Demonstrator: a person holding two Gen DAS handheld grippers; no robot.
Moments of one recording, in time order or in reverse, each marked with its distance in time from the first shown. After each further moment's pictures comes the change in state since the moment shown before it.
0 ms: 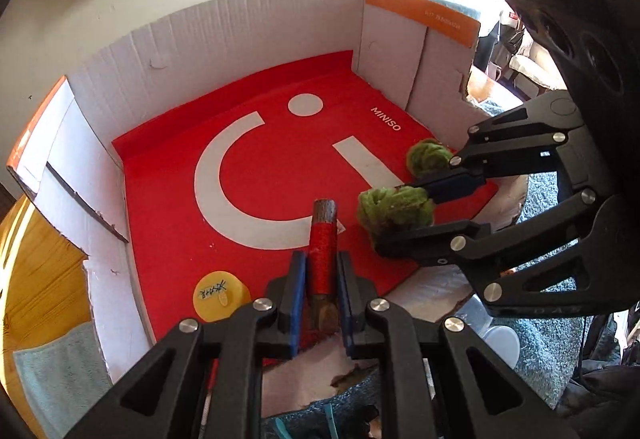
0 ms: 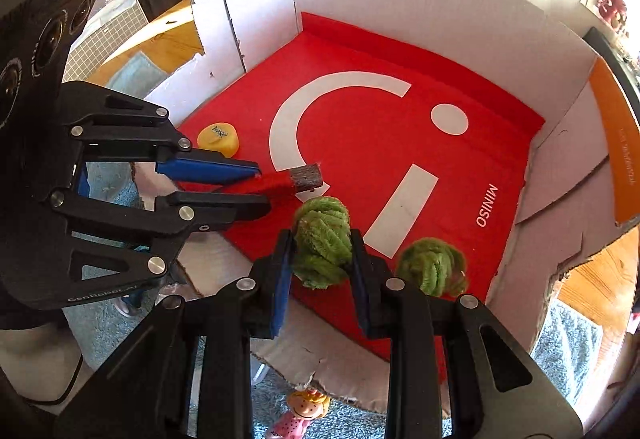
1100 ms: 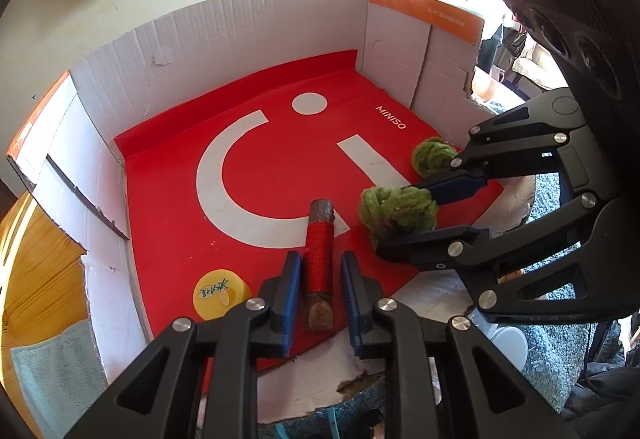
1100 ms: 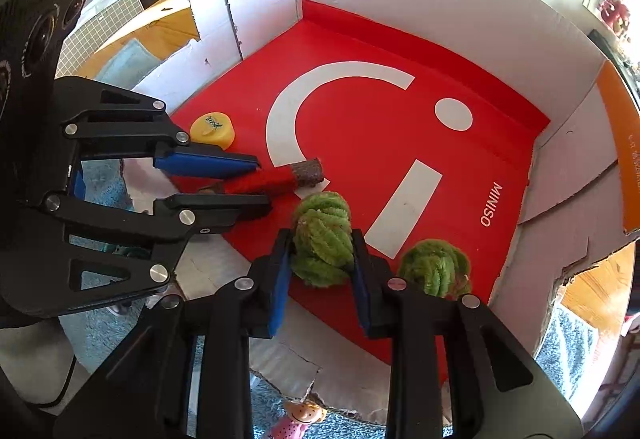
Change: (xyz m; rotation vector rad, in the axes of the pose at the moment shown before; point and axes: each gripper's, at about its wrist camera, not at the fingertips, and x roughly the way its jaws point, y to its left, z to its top) left arm 0.001 0.000 -0.004 -0.002 -0.015 0.016; right arm 0.006 0.003 0.003 -0.020 0.035 -0.030
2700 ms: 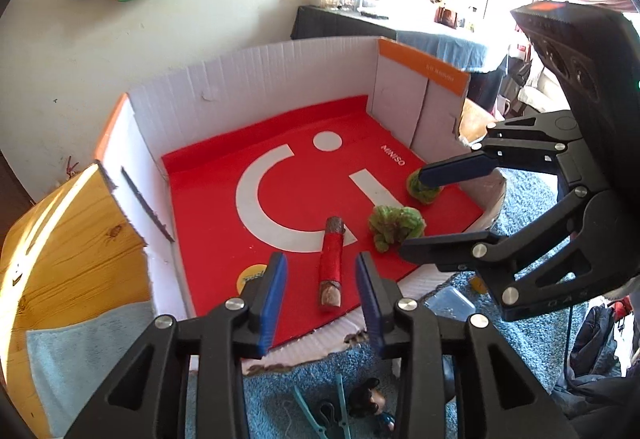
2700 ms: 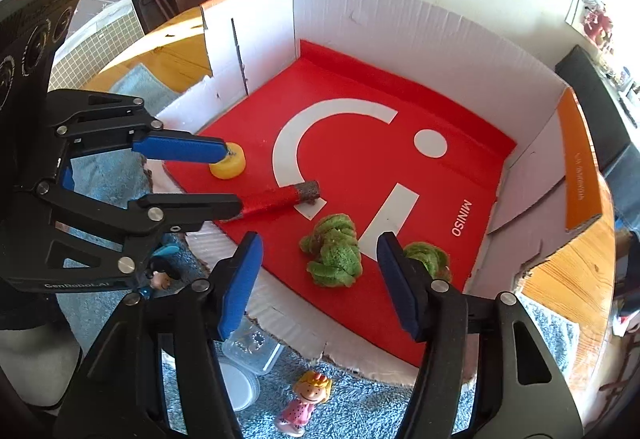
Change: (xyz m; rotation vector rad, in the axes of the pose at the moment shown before) left arm -0.048 0.005 -0.007 -0.050 -0.124 0.032; right arm -0.034 0.009 0.000 0.011 -0.106 -0.044
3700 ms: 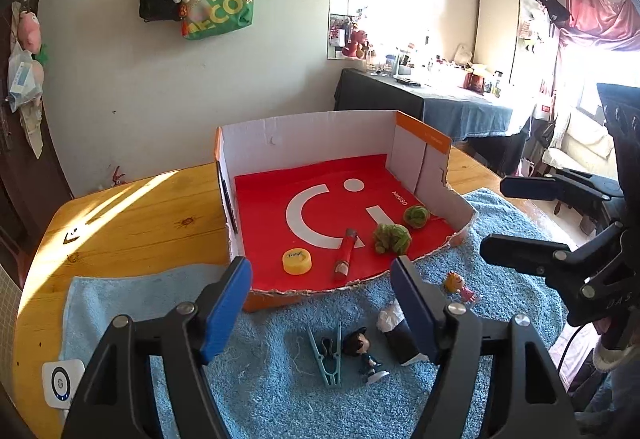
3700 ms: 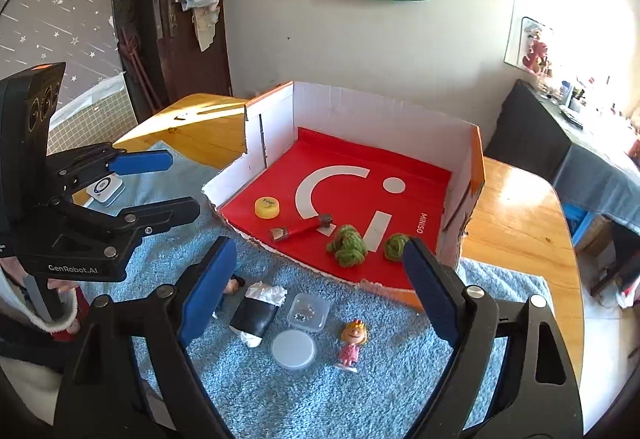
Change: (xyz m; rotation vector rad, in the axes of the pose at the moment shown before) left arm -0.102 -0.009 -0.049 -0.118 -0.227 0.118; right arm -0.106 0.045 -0.048 0.114 -0.318 -0.108
